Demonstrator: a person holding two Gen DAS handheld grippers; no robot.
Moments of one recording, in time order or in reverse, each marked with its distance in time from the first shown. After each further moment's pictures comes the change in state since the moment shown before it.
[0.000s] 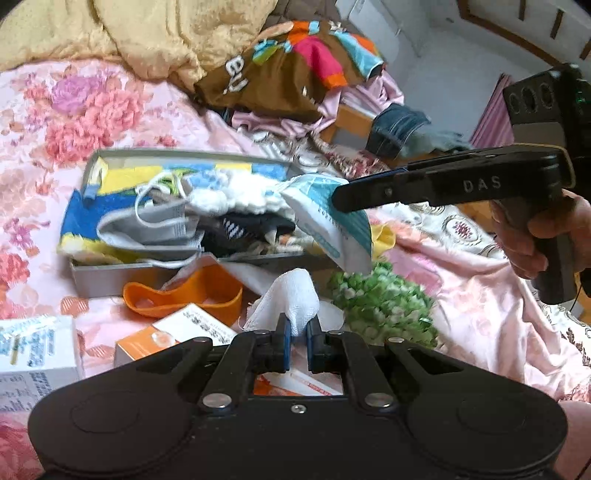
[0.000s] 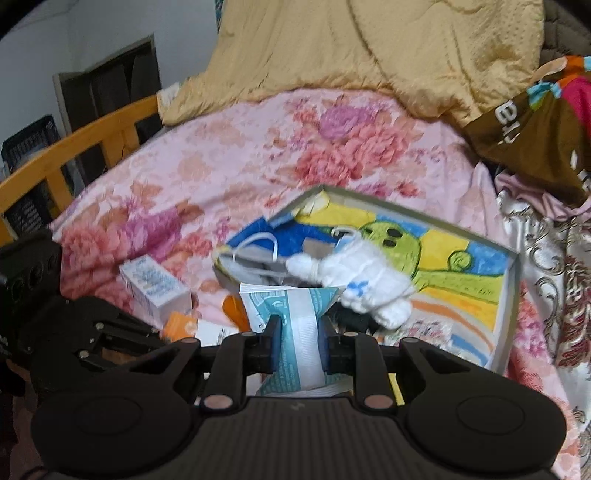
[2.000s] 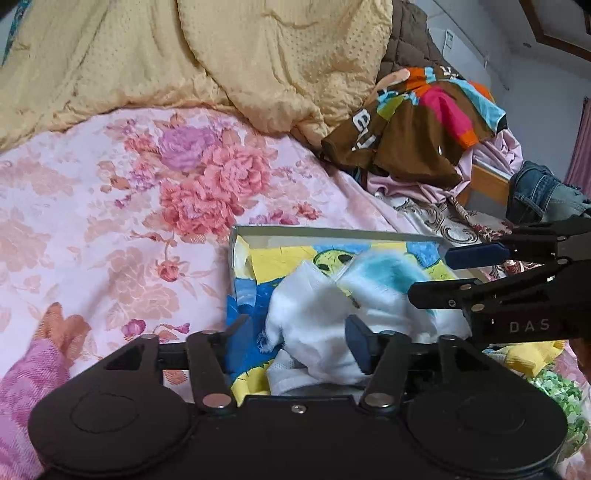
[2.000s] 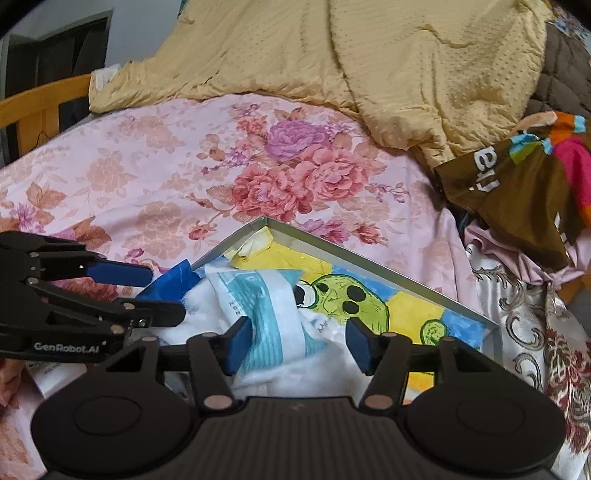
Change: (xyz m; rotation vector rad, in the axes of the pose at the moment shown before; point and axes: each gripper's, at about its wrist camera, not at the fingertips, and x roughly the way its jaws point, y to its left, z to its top) left arm 0.016 0.094 0.071 -0.030 -0.140 0.358; right arm 0.109 0.023 0.050 -0.080 -0.045 -0.301
